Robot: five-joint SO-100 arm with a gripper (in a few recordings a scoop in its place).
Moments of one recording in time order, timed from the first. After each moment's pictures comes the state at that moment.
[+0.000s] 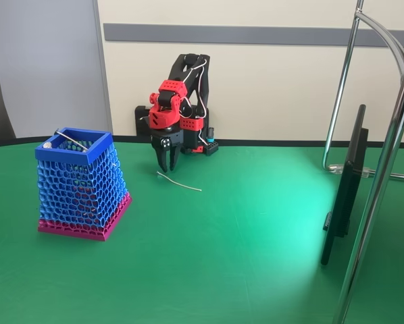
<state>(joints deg) 26.6 106.3 134.1 59.7 19.7</state>
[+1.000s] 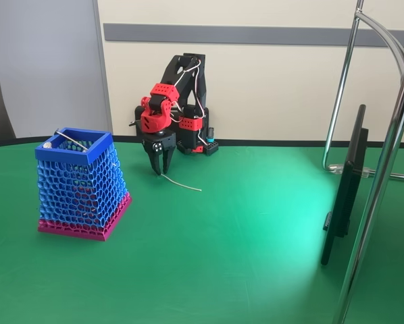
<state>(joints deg) 30.8 96.6 128.1 58.3 15.3</state>
